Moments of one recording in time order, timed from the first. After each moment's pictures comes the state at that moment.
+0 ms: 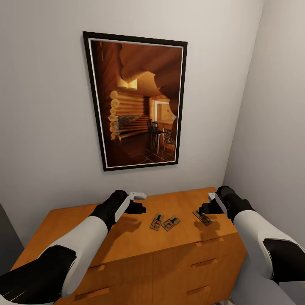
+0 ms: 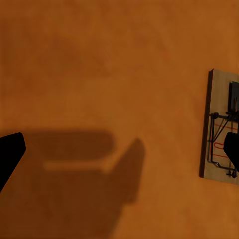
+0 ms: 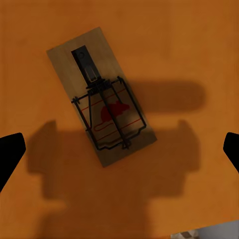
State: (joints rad) left arm -1.00 -0.17 -0.20 -0.44 0.19 0.78 0.02; right arm -1.05 -0.10 -0.04 -0.39 0.20 0.90 0.21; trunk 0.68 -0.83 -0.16
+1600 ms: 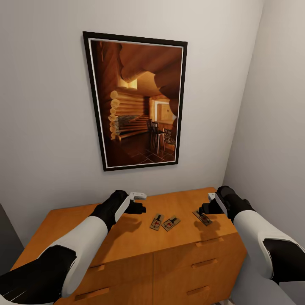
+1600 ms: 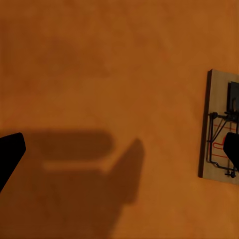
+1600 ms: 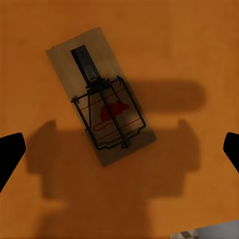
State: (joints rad) left arm -1.00 -0.17 -0.20 -0.44 0.19 0.78 0.02; right arm -1.05 -0.10 -0.04 -0.38 0.21 0.90 0.21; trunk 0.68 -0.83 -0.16
